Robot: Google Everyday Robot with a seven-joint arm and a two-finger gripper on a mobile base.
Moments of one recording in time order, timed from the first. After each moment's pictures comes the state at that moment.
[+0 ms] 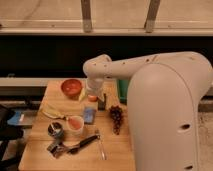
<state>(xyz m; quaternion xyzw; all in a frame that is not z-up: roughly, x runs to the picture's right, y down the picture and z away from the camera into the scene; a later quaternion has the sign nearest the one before) -0.065 0.056 0.804 -0.30 0.14 0.65 0.69</state>
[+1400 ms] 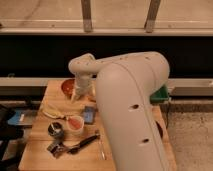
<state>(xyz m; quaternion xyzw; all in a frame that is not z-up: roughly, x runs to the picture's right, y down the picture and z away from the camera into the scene) -0.119 0.065 0.852 -0.32 0.20 0.60 0.71</state>
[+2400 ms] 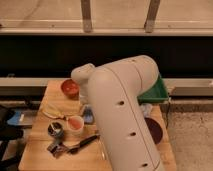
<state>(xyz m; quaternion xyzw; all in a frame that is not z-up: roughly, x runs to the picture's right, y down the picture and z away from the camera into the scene) -0.081 0.133 0.862 -0.33 0.32 0.61 0.65</state>
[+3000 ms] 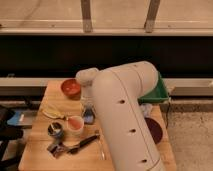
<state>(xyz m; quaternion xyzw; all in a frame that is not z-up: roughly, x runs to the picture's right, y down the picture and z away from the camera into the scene) -0.086 0.153 0.875 -0.37 0.32 0.62 0.61</state>
